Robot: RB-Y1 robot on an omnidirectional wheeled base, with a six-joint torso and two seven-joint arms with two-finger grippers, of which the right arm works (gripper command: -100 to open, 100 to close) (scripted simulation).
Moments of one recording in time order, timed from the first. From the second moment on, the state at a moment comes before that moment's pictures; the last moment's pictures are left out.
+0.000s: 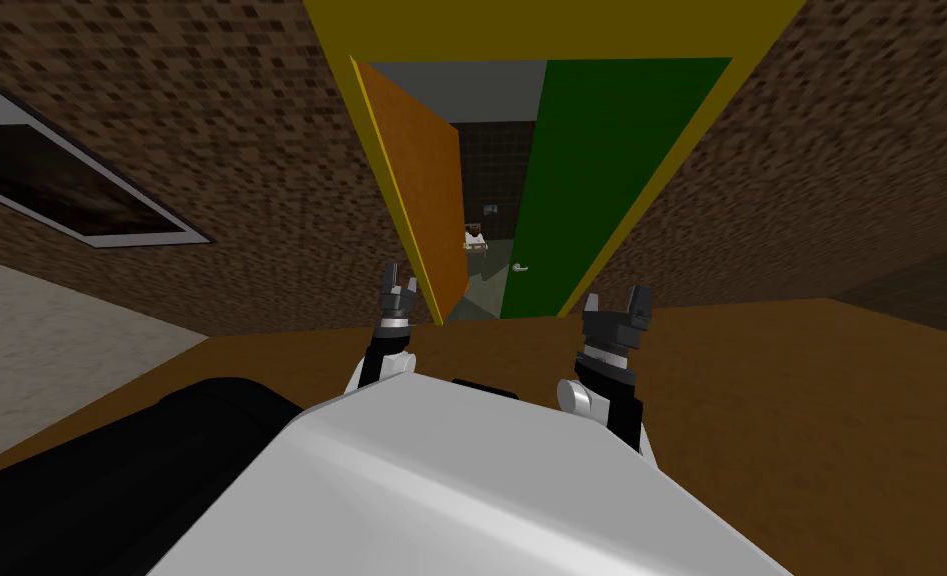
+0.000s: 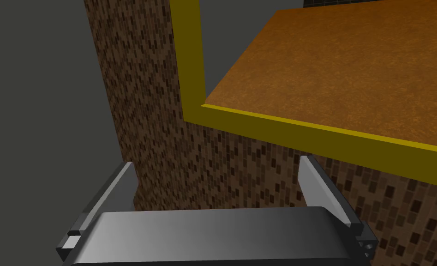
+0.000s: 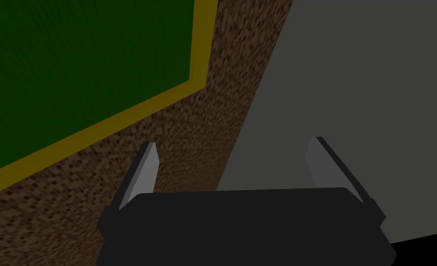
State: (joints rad) arm 0.46 0.05 0.02 -2.23 -0.08 -0.48 -0.01
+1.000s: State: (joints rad) arm 0.38 -0.01 0.02 -1.99 -0.09 -0.53 -0.02
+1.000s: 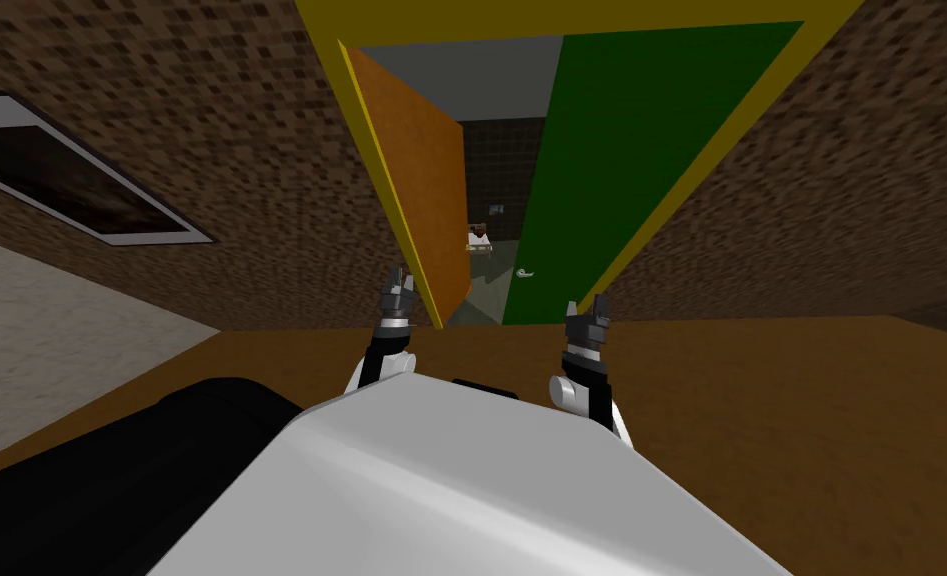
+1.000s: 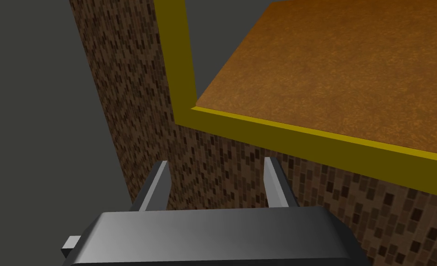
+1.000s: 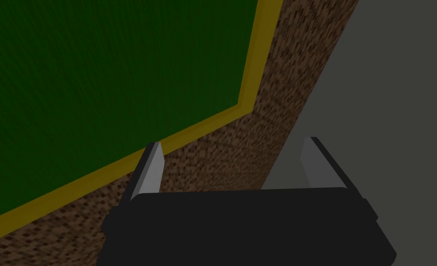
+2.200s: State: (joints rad) arm 0.27 -0.06 0.03 -1.69 -0.10 -0.59 -0.03
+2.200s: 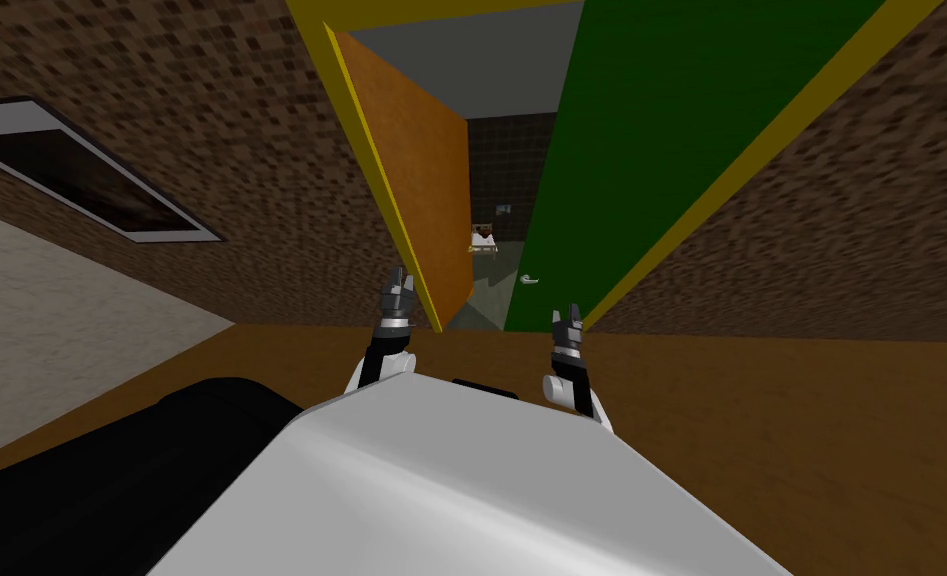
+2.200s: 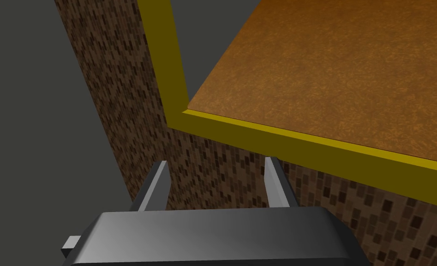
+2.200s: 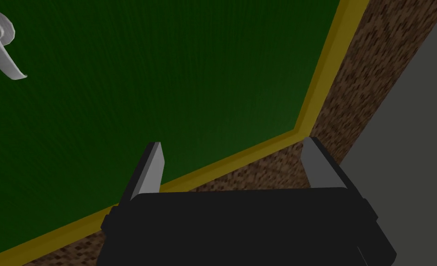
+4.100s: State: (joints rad) arm 0.09 -0.12 0.03 -1.20 -0.11 -0.69 -0.06
